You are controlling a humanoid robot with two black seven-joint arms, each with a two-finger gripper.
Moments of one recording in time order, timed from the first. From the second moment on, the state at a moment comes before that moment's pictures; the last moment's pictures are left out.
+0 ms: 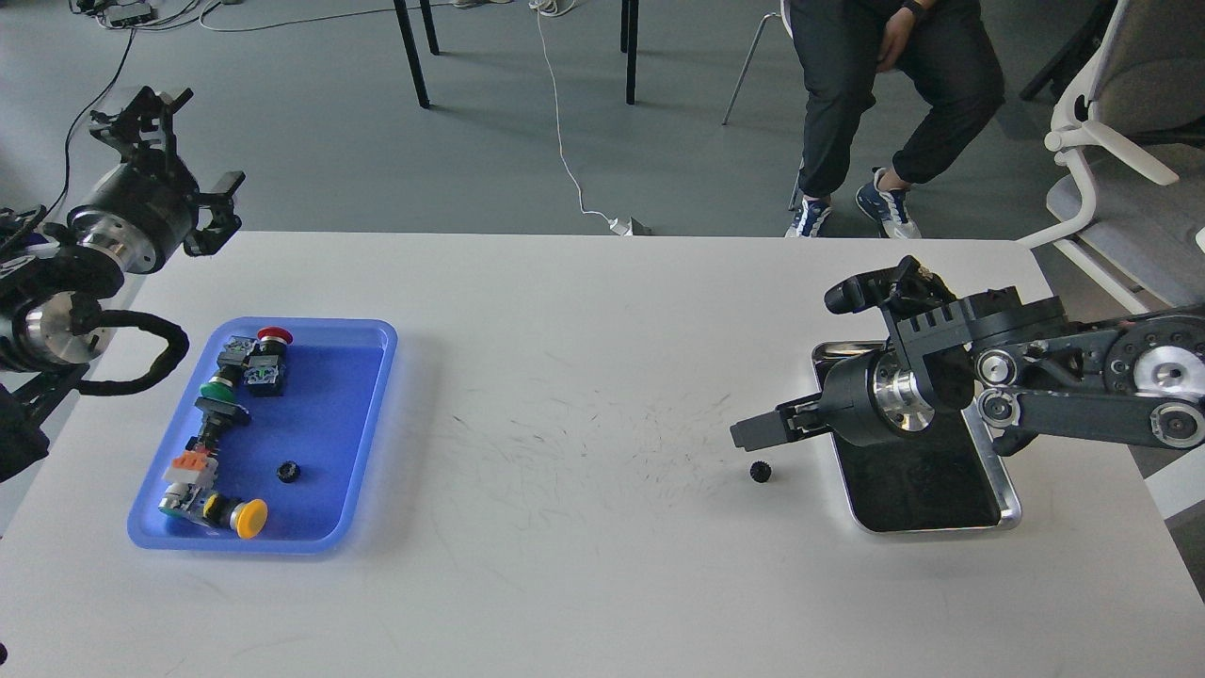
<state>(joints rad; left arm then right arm) -0.83 0.60 -0.49 -0.68 -0.03 -0.23 -0.29 1.45 -0.56 -0.54 1.45 -0.94 0.29 -0.05</state>
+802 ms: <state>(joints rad) -0.83 0.60 -0.49 -0.67 -0.03 -0.23 -0.34 1.44 -0.37 -0.61 1.29 -0.94 0.34 -0.05</state>
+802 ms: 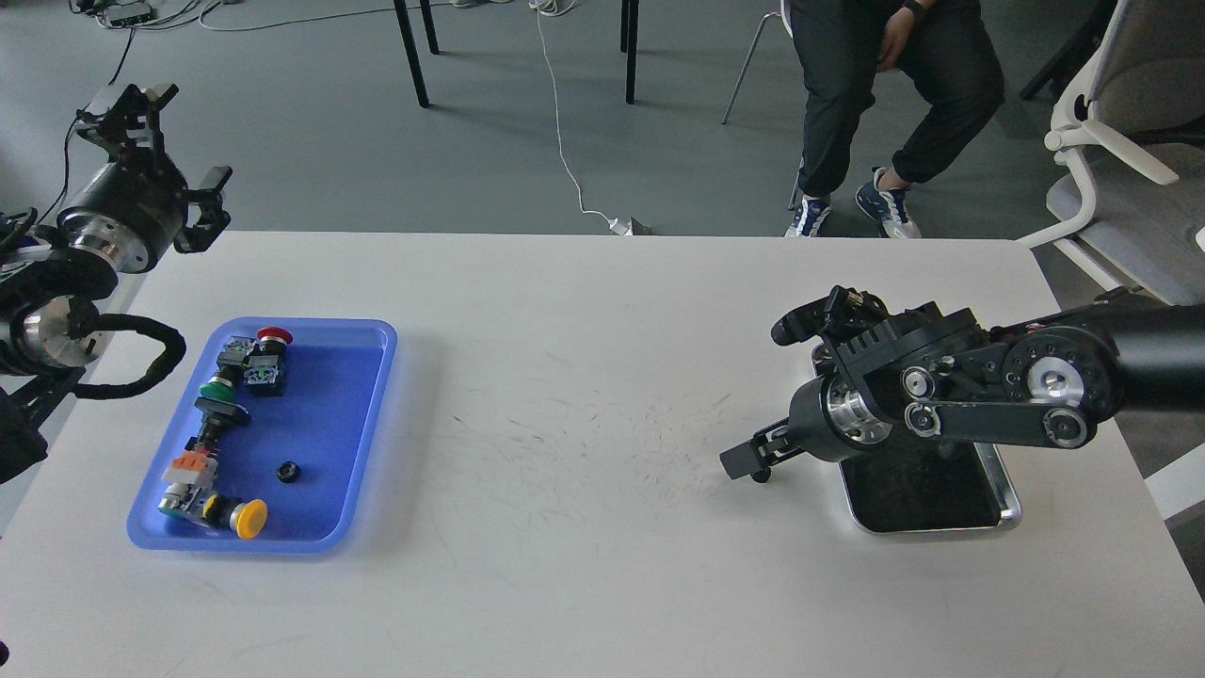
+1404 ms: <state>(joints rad) -0.83 0.60 -0.49 -0.67 -0.03 -0.23 -0.34 1.44 -0.32 -0.66 1.25 -0.94 0.40 -0.05</state>
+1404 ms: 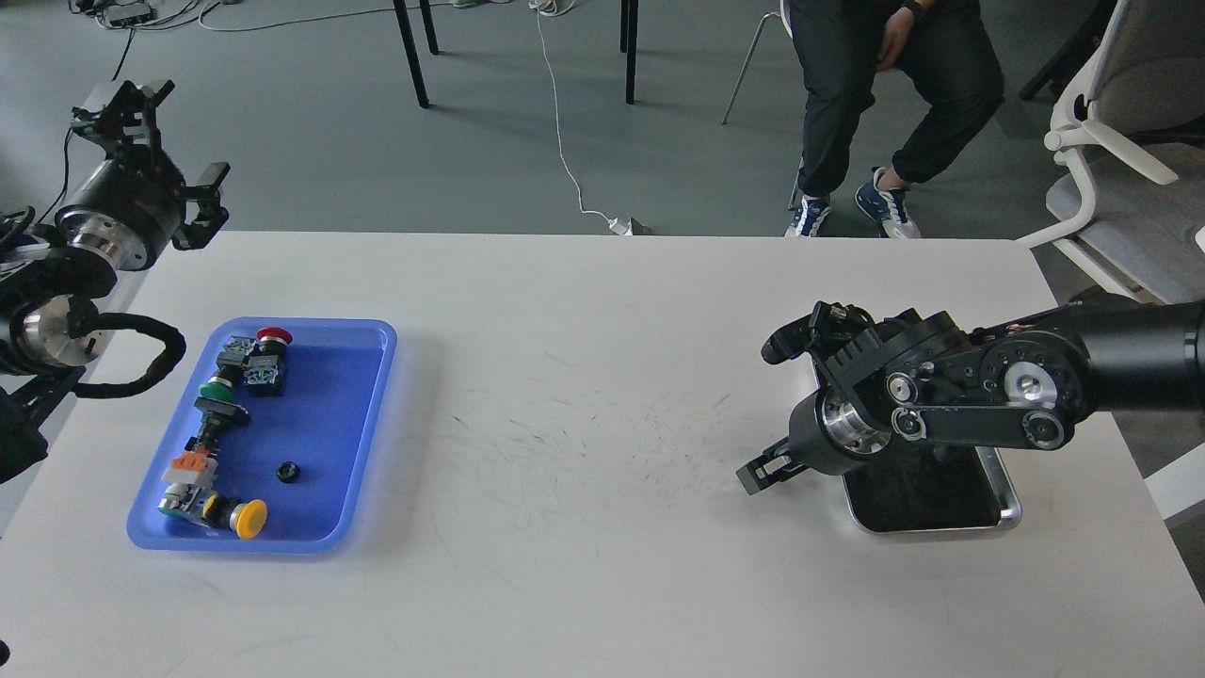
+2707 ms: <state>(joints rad) -0.83 0.59 -0.49 -0.67 -0.03 -0.23 -0.35 1.43 -0.78 -0.51 1.18 -0.97 0.41 -0.01</state>
